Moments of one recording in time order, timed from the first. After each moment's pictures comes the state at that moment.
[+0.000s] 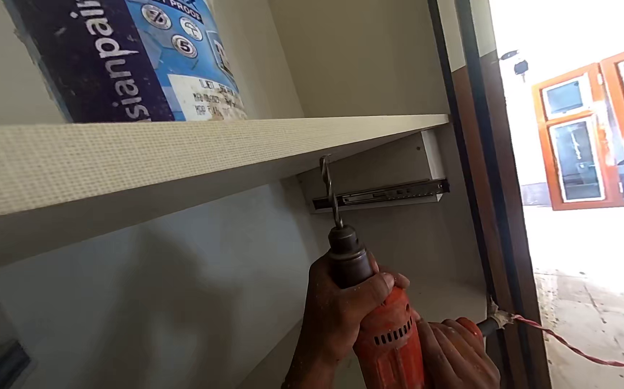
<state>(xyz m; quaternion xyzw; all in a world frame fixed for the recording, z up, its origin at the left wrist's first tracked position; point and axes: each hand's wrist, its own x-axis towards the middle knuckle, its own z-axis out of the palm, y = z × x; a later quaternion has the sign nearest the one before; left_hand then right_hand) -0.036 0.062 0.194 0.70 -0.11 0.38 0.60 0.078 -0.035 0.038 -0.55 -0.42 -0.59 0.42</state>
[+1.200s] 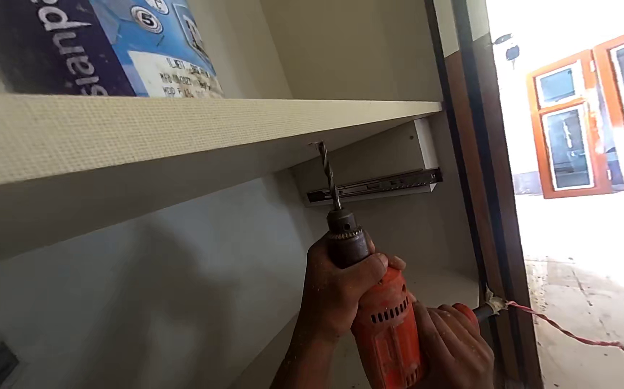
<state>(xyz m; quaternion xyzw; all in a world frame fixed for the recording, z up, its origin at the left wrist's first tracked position) -0.027 0.059 0.200 0.72 -0.07 0.37 0.59 0.081 -0.038 0.042 -0.56 -0.41 -0.58 0.42</state>
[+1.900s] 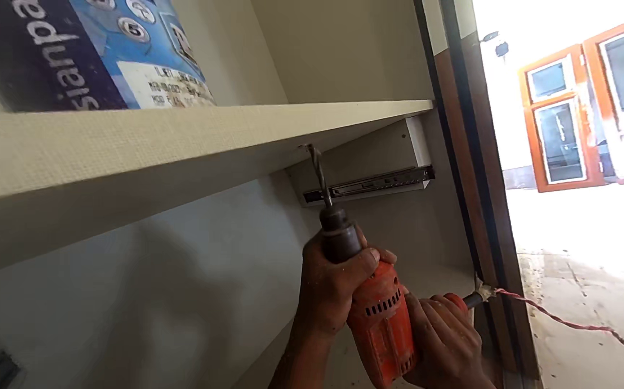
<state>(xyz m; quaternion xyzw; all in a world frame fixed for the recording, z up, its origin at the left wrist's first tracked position) -0.024 0.062 0.197 0.72 -0.09 0.37 0.57 0.088 -0.031 0.037 -0.54 -0.41 -0.59 0.43</state>
